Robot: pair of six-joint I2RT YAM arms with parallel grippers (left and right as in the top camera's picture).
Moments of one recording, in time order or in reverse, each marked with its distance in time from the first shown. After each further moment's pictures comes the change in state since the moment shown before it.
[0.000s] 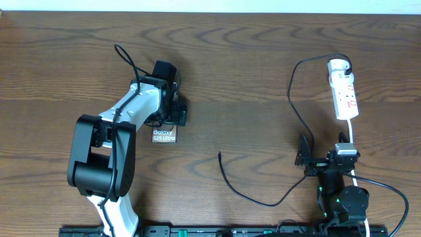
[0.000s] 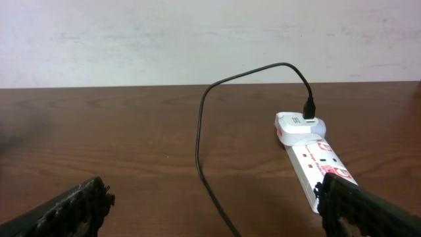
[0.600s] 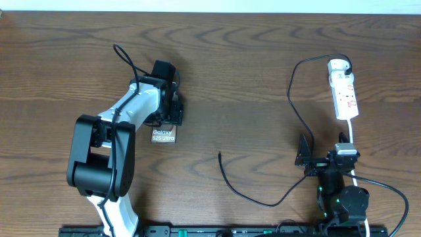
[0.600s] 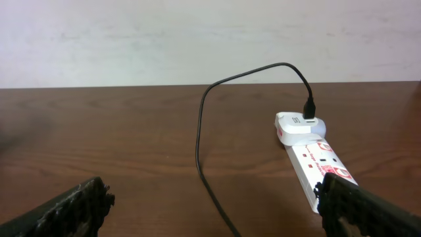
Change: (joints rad) left arm 0.005 -0.001 0.000 0.002 0.002 0.000; right arm 0.000 0.000 0.000 0.000 0.000 0.000
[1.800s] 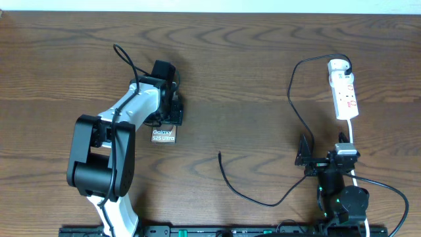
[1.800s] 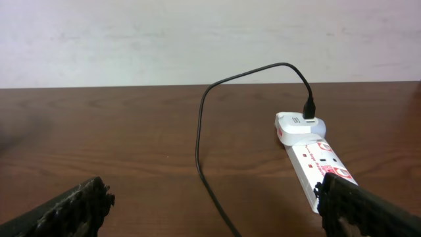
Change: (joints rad) left arm 0.000 0.000 0.000 0.002 0.000 0.000; right arm 0.000 0.000 0.000 0.000 0.000 0.000
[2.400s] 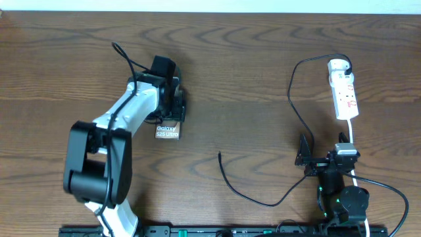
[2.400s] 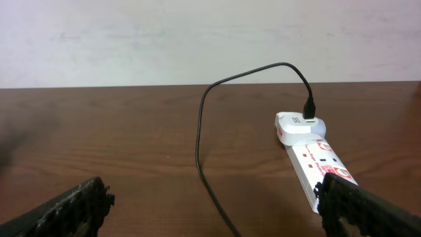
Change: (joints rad) left arm -0.004 -0.065 0.024 -0.021 0.060 0.000; right arm 0.000 0.000 0.000 0.000 0.000 0.000
